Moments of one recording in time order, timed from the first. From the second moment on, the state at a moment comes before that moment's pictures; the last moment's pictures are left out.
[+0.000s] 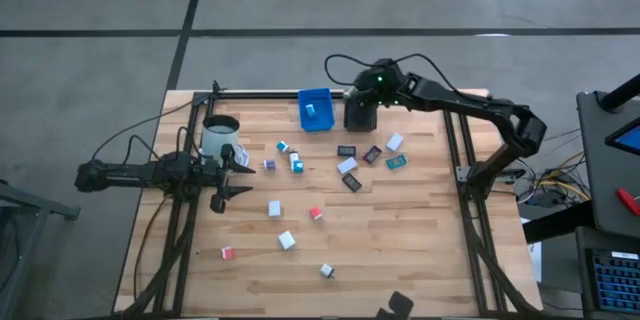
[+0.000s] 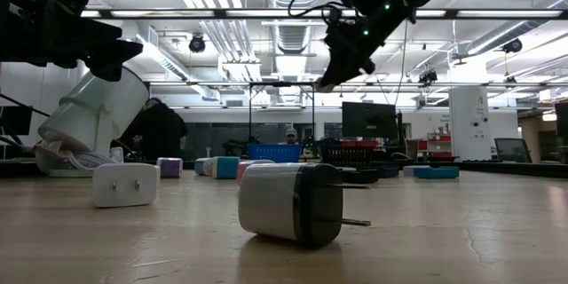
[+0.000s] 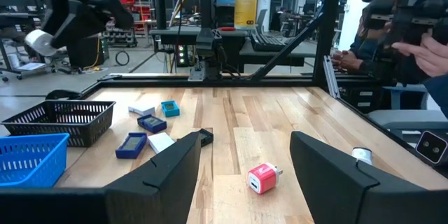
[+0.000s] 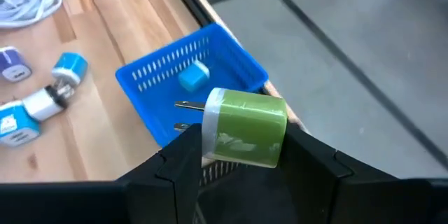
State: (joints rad) left arm -0.03 0.04 0.01 0.01 0.04 0.00; right arm -0.56 1.58 1.21 -0.29 0.02 -0.07
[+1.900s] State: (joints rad) left arm -0.03 0.04 0.01 0.01 0.04 0.00; right arm -0.54 1.98 1.21 0.09 -0.22 -0.13
